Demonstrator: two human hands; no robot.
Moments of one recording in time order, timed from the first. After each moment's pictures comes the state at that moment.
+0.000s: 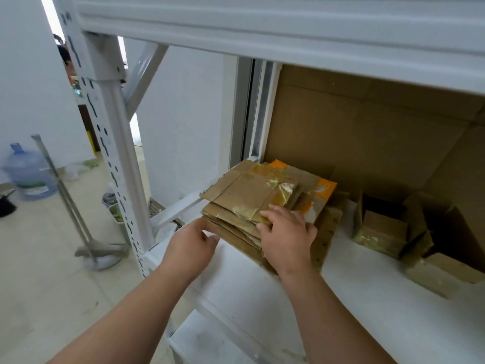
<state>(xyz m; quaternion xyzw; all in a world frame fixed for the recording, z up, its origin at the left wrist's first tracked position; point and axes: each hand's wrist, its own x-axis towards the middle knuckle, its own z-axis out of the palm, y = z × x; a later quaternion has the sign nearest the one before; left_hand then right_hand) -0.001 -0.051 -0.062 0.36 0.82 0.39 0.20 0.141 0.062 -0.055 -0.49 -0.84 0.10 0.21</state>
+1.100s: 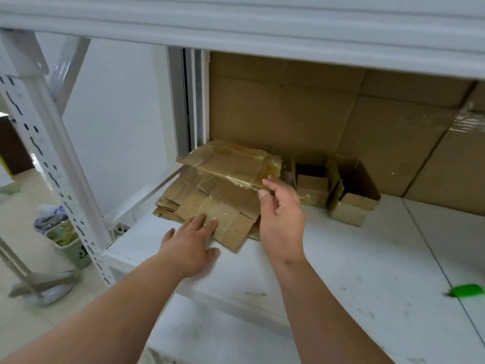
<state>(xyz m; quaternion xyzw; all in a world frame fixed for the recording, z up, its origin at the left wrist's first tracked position) 0.047 -0.044 -0.078 0.63 0.76 0.00 0.13 0.217 0.000 -0.039 -0.45 -0.65 0.26 0.55</state>
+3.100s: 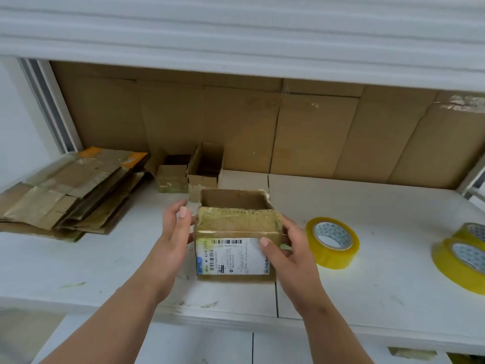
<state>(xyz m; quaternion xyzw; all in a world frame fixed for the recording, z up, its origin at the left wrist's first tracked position) 0.385 -0.061 -0.035 0.48 0.59 0.49 0.43 0.592 -0.049 -0.074 -0.48 -0.59 0.39 0.53</state>
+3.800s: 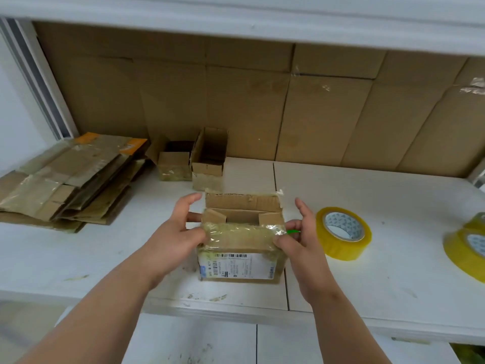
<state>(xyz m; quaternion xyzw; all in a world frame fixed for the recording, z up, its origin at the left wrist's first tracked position) 0.363 -0.050 -0.025 0.56 0.62 0.34 0.44 0.588 -0.036 -0.075 -0.49 -0.52 0.46 0.53</state>
